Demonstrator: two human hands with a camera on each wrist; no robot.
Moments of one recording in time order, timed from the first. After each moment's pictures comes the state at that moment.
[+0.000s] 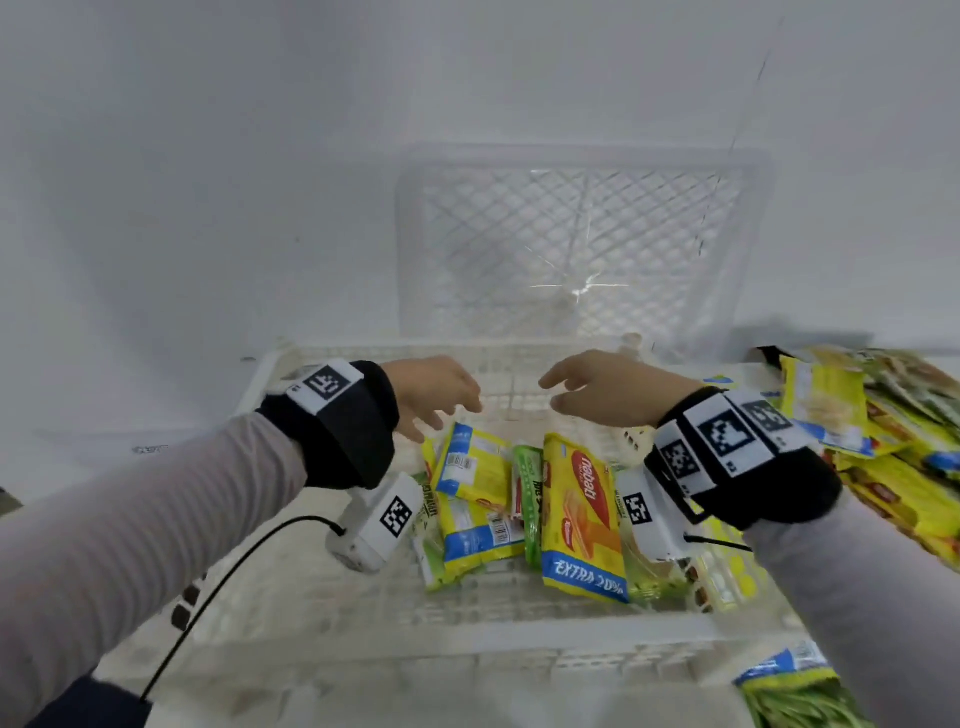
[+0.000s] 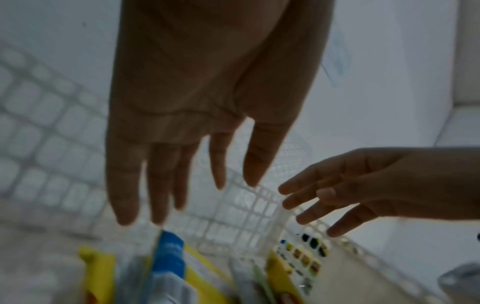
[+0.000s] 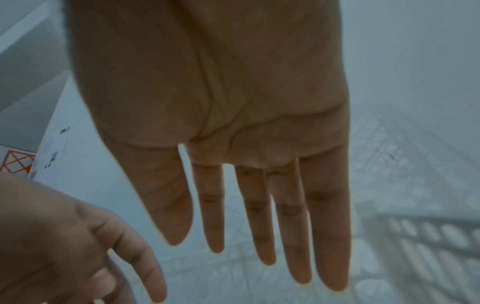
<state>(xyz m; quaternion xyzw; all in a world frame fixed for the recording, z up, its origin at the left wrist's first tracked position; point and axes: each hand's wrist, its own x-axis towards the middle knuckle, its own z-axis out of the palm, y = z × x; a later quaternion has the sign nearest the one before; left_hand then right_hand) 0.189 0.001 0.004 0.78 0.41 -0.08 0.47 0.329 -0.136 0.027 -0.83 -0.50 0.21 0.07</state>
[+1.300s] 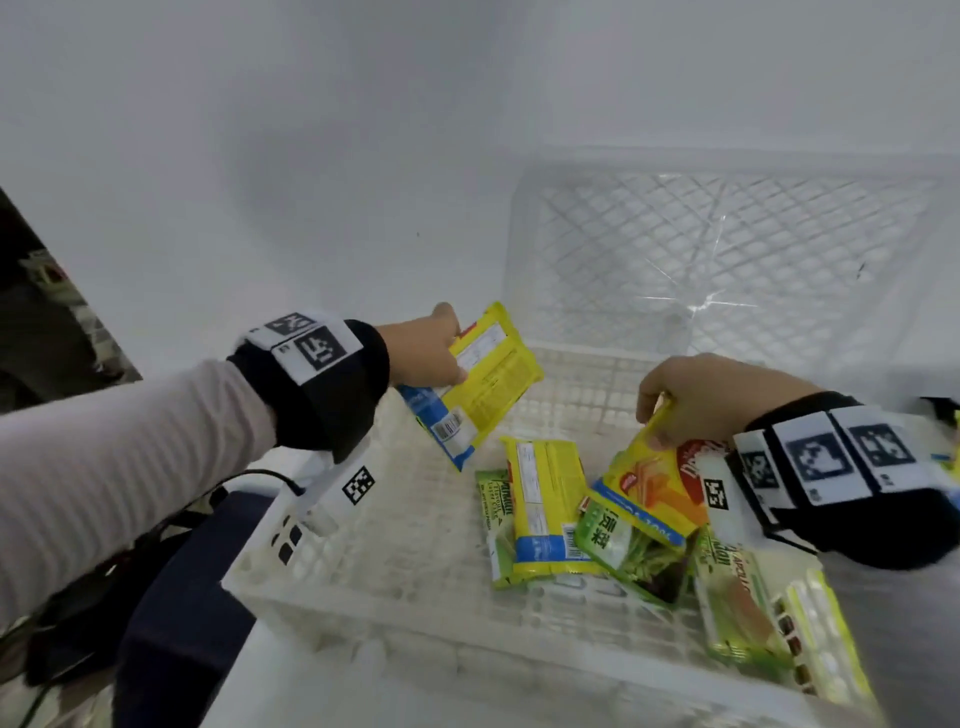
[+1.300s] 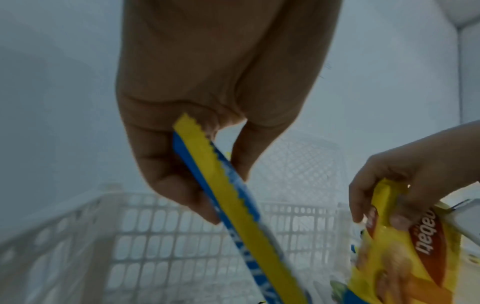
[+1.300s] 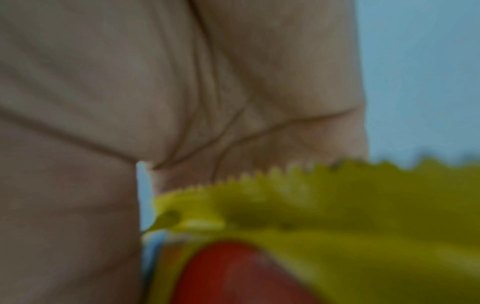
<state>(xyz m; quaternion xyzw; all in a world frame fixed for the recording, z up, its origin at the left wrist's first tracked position) 0.121 0.029 0.039 0.86 0.45 0.00 0.24 0.334 -0.113 0.039 -0.81 -0.56 0.15 -0.07</state>
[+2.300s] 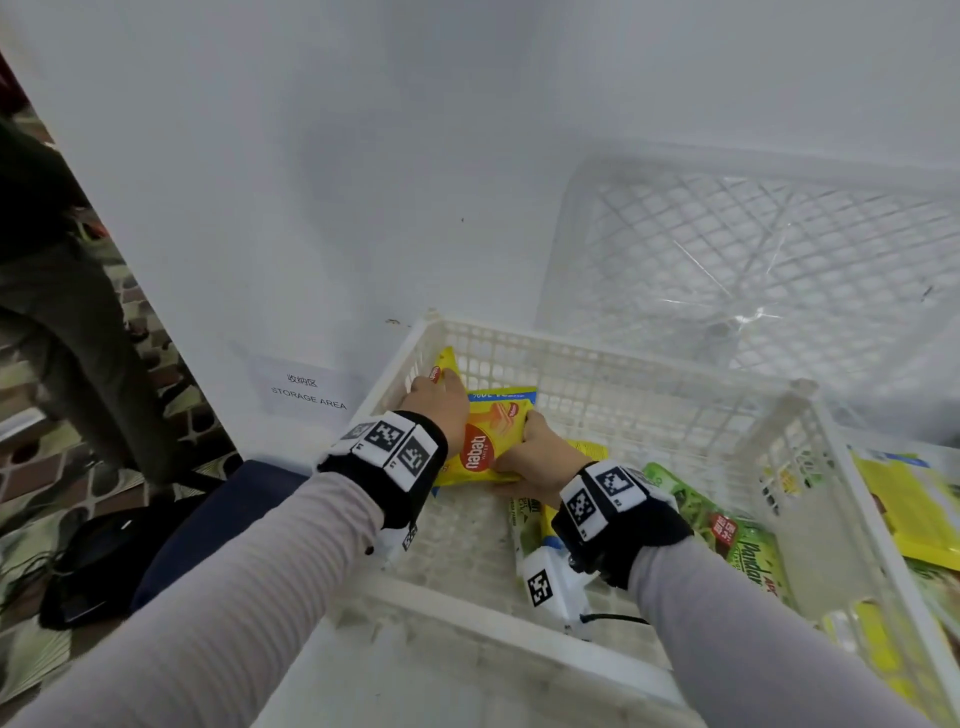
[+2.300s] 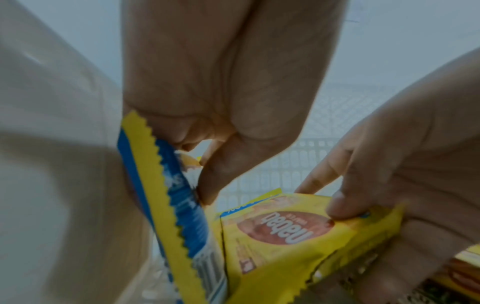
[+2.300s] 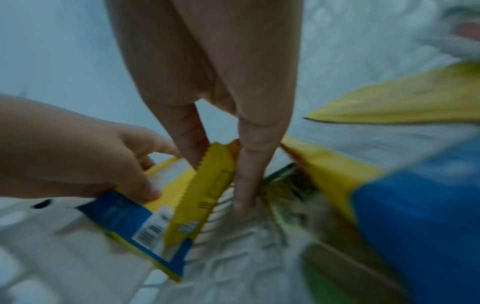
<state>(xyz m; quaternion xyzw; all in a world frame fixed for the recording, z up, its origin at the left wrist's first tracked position) 0.107 0.020 -0.046 0.80 0.58 -0.13 0.11 0.208 -0.042 -0.074 -0.66 -0.34 0.54 0.39</state>
